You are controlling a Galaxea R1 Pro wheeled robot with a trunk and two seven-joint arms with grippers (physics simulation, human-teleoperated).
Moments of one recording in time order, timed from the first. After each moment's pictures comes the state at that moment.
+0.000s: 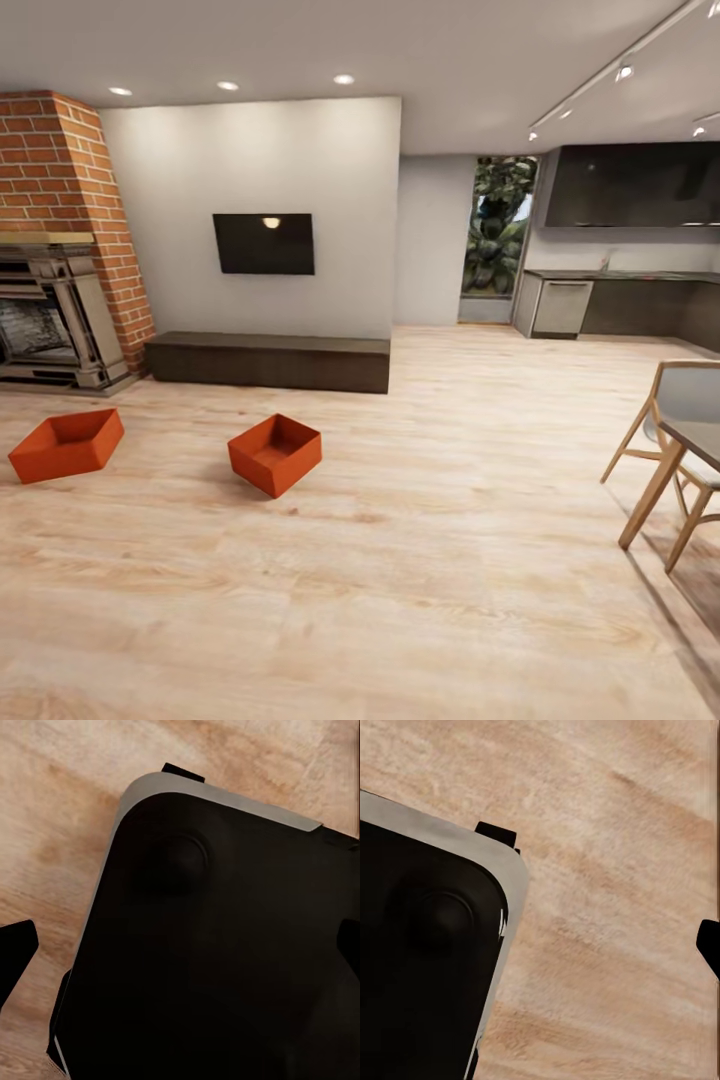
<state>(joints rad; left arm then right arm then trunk) 0.00 0.00 0.06 -0.06 0.30 -0.08 0.01 -0.05 -0.10 0.34 -0.04 -0.04 -0.17 -0.02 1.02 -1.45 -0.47</state>
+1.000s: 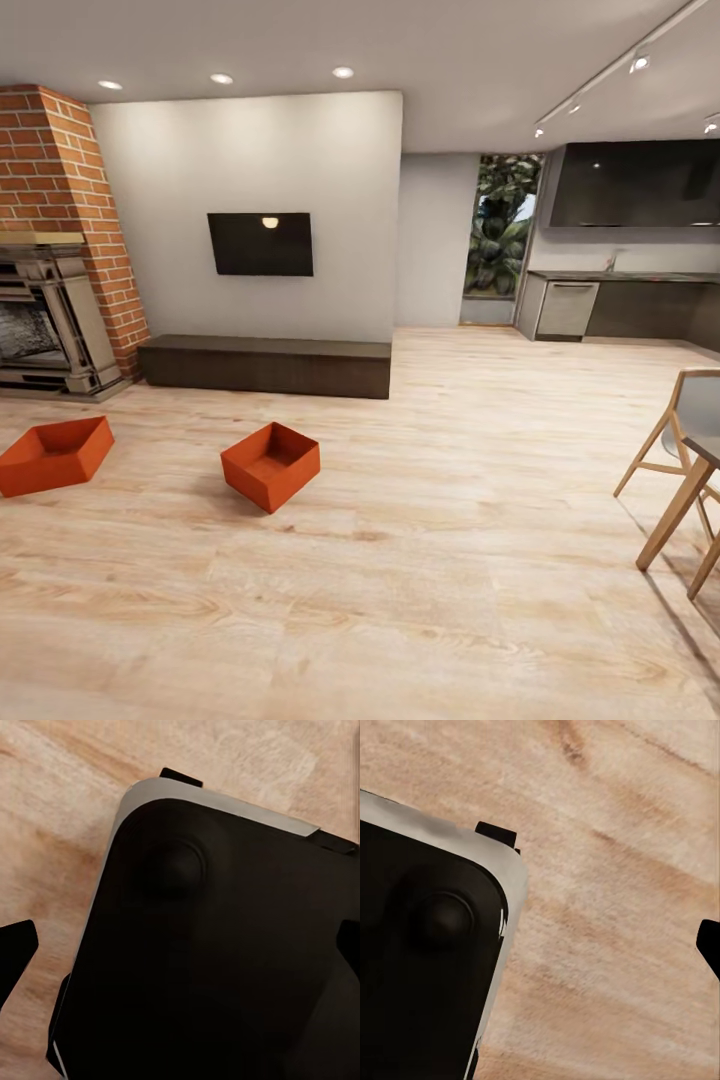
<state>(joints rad) 0.00 0.00 0.06 -0.07 0.29 -0.07 0.01 -0.05 -0.10 0.34 -0.04 -0.04 -0.17 -0.02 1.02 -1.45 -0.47</state>
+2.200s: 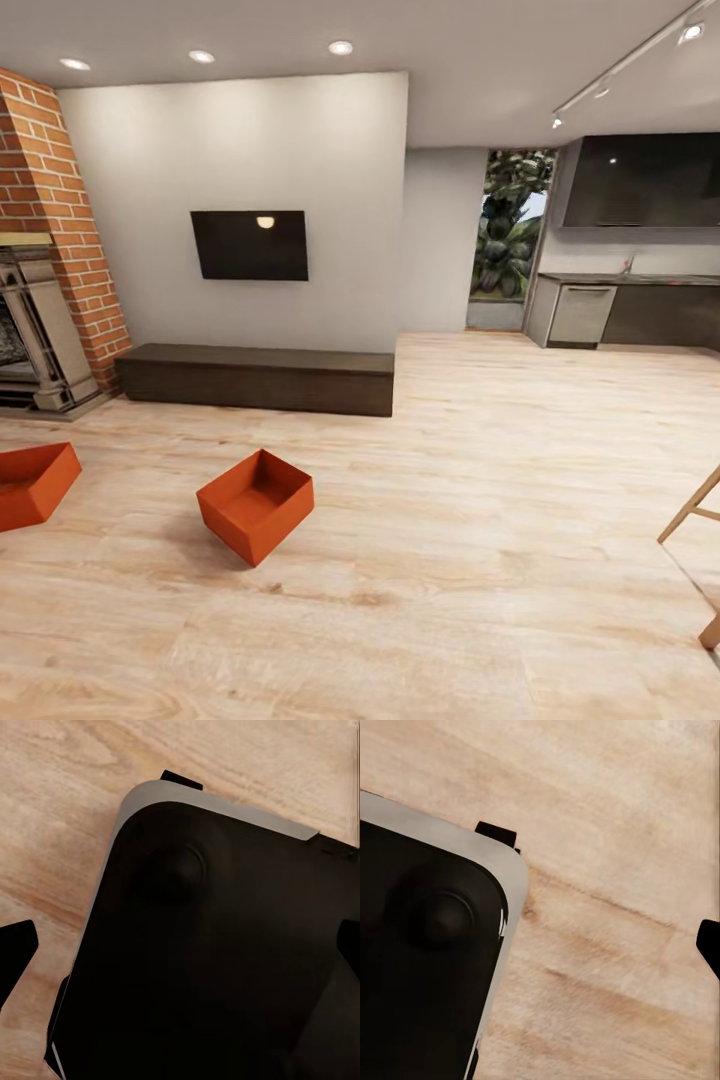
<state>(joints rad) 0.00 0.00 0.06 -0.07 0.30 -0.08 0.01 -0.05 -0.10 0.34 -0.04 -0.04 -0.17 -0.02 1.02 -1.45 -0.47</state>
